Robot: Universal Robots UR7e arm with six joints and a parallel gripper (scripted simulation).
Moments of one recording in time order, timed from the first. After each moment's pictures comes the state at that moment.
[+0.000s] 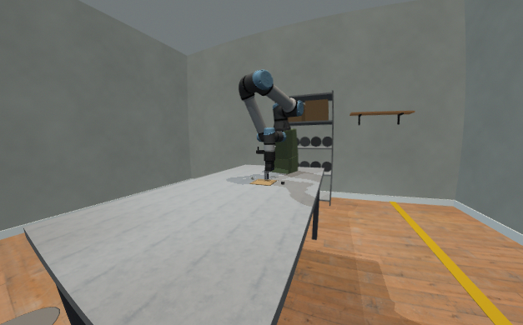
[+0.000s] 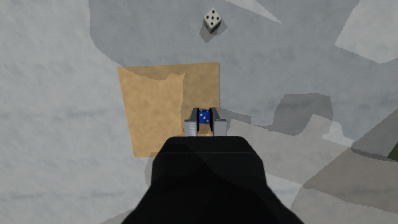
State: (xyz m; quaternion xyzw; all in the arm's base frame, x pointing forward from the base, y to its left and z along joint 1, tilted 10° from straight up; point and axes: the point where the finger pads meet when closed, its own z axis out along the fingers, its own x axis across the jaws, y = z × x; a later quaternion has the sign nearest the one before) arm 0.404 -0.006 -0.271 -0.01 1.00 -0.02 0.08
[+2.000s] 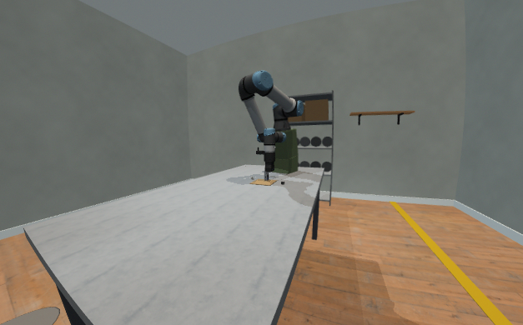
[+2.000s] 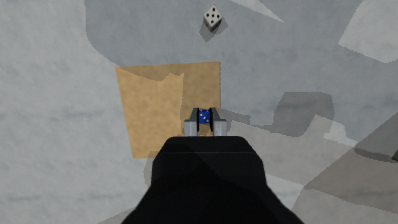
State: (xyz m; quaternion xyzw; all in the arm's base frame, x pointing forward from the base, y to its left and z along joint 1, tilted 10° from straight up) arm 0.404 -0.007 -0.275 -0.01 1.00 -0.02 0.08
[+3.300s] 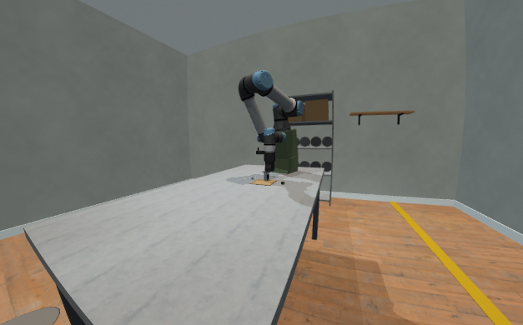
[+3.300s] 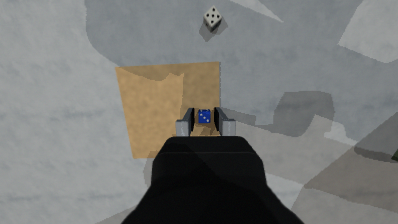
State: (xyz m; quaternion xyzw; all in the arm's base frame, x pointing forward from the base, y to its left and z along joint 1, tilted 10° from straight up) arm 0.404 -0.007 -0.274 -0.01 1.00 -0.02 0.08
